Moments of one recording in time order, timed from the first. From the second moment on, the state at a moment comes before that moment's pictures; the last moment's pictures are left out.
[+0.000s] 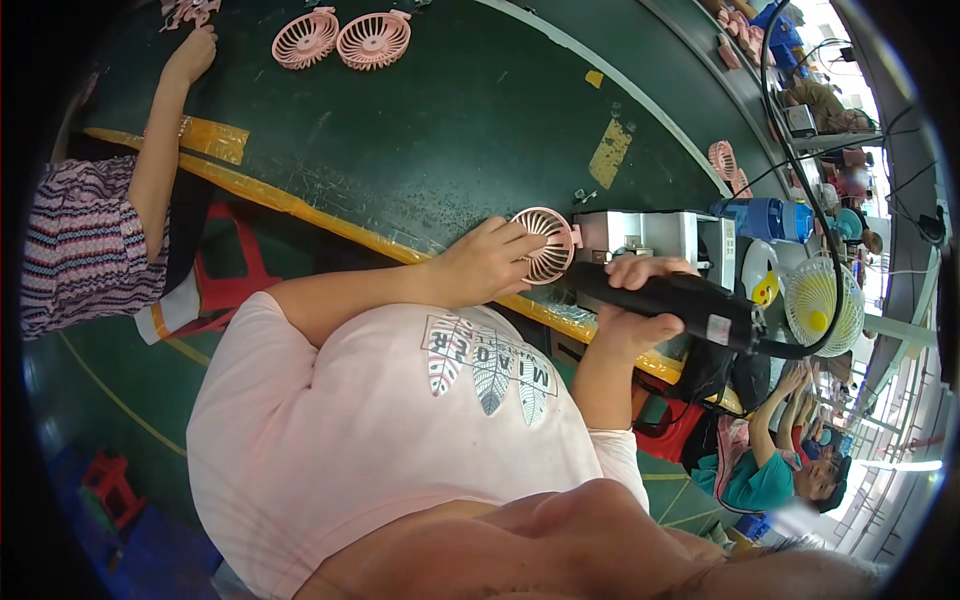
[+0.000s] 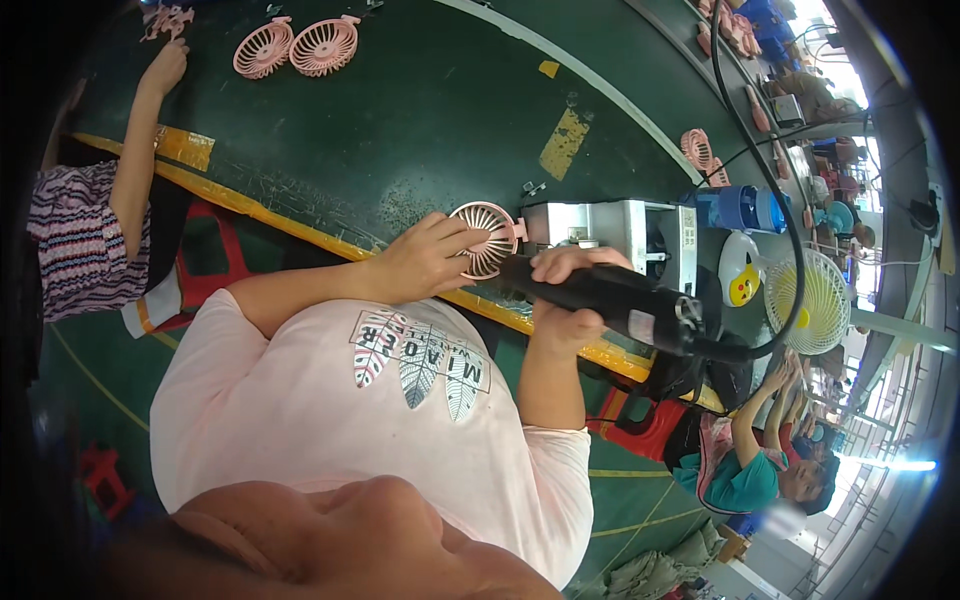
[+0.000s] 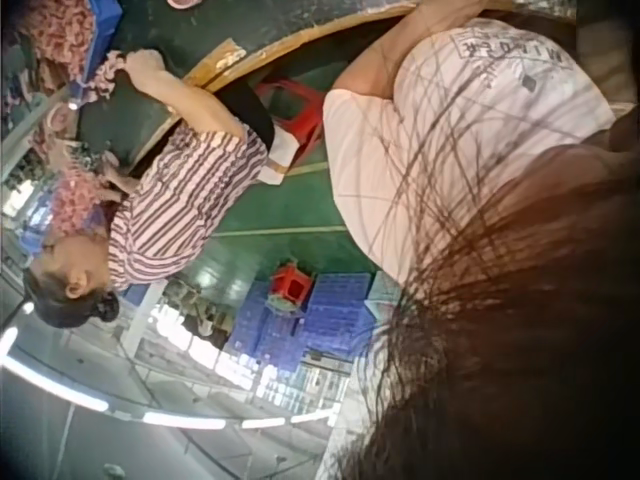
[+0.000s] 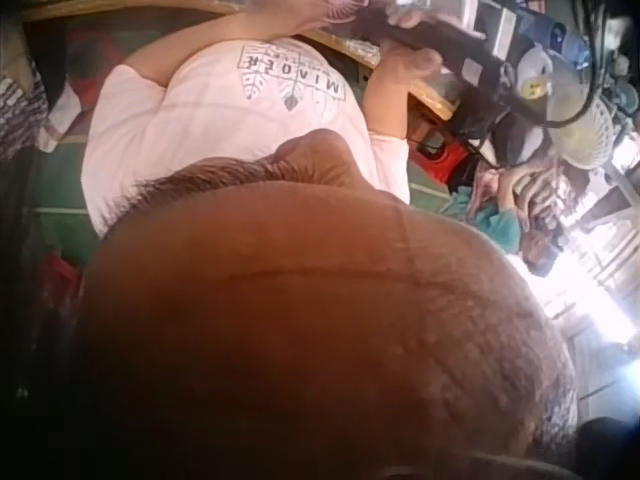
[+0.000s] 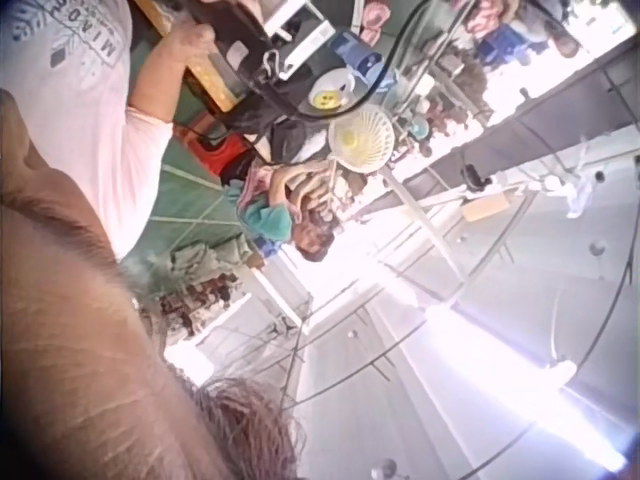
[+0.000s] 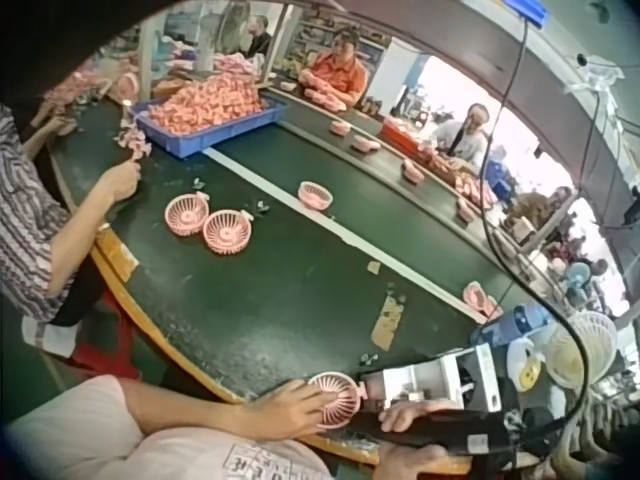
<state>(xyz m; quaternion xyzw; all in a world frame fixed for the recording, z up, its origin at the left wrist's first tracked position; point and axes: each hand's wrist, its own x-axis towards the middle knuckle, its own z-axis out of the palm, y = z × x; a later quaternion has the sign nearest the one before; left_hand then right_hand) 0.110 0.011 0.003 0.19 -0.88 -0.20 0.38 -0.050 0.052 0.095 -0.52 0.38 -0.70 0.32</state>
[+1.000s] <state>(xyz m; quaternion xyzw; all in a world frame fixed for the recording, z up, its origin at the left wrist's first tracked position) 0.115 0.016 0.002 0.13 -0.90 -0.16 0.37 -0.082 0.048 0.136 -0.53 0.36 -0.72 0.25</state>
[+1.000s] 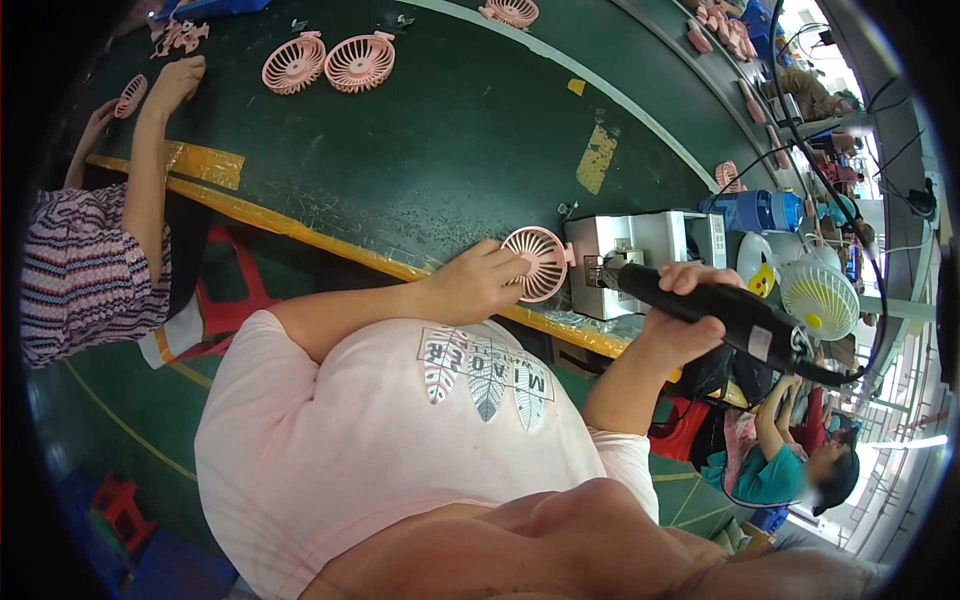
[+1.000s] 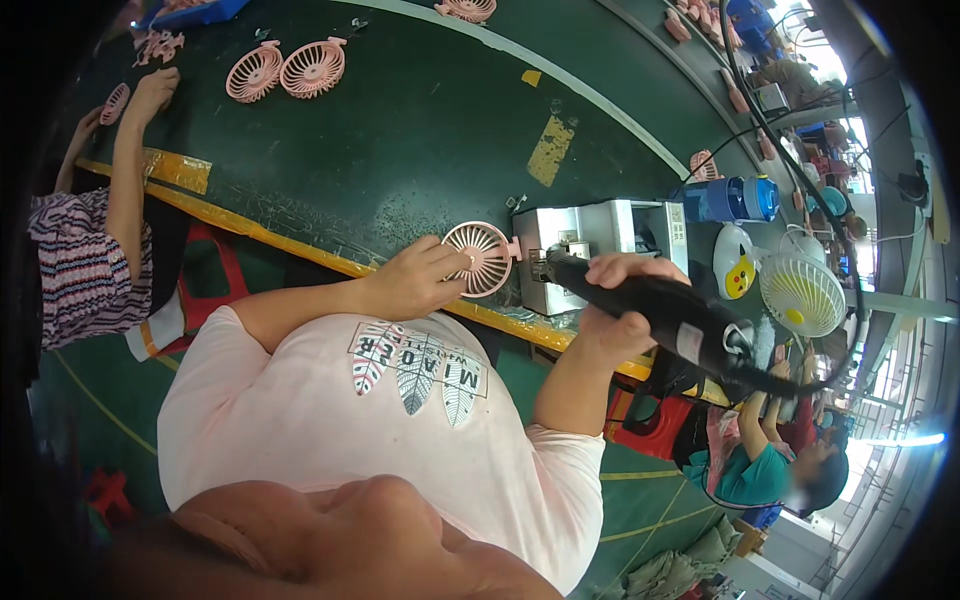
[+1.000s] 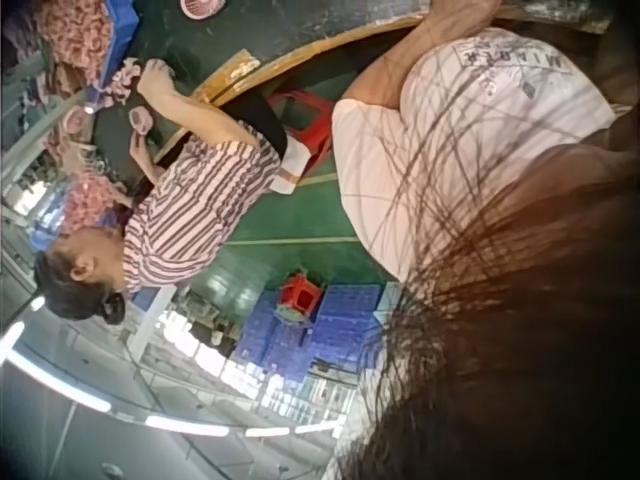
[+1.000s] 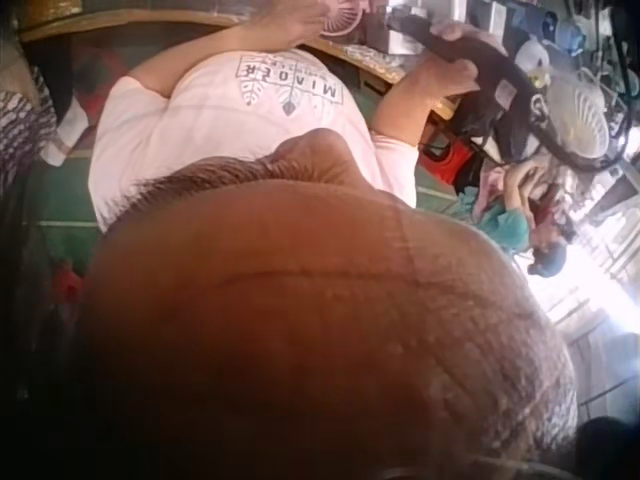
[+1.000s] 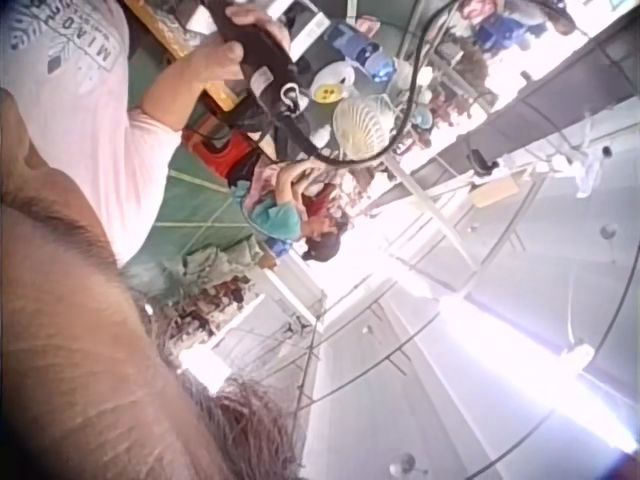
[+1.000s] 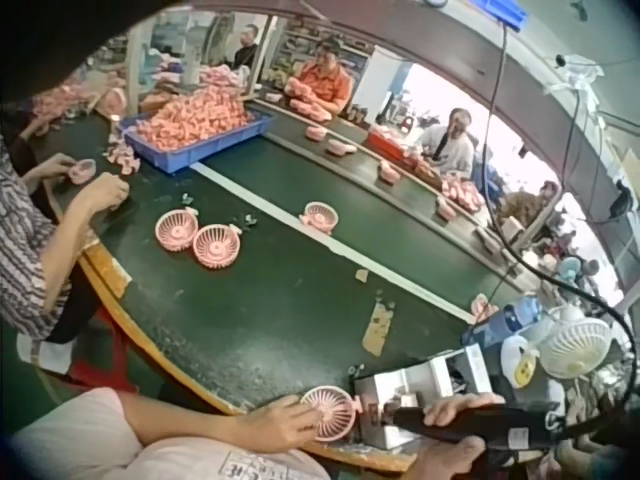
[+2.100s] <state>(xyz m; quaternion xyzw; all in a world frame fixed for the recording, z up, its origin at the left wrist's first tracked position) 0.124 0.010 -0.003 0.06 -0.91 -0.10 0.40 -0.042 0.037 0.083 -0.51 0.35 -0.67 0.41</state>
